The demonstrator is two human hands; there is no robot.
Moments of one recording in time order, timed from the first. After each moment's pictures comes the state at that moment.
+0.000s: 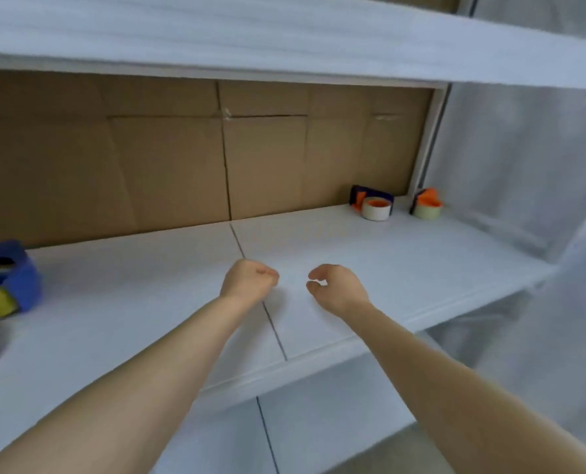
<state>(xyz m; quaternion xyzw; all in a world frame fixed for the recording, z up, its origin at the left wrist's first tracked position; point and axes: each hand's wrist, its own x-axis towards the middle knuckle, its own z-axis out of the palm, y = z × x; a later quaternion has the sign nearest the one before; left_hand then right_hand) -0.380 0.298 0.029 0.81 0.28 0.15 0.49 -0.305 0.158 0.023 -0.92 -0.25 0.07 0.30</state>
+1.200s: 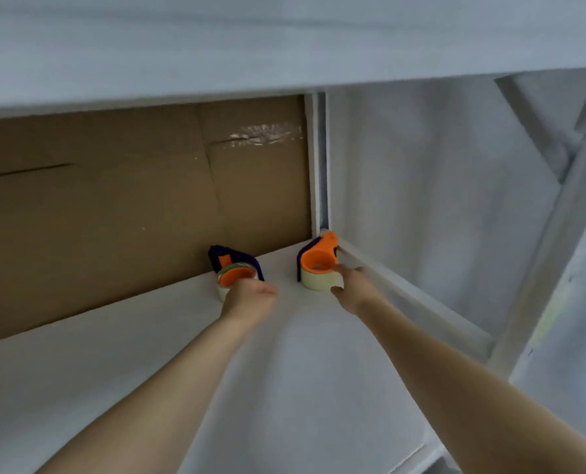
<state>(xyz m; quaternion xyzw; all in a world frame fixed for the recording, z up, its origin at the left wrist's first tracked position) 0.085 0.095 0.026 0.84 0.26 0.11 0.47 0.187 -0.061 0.005 -0.95 -0.16 0.05 0.25</state>
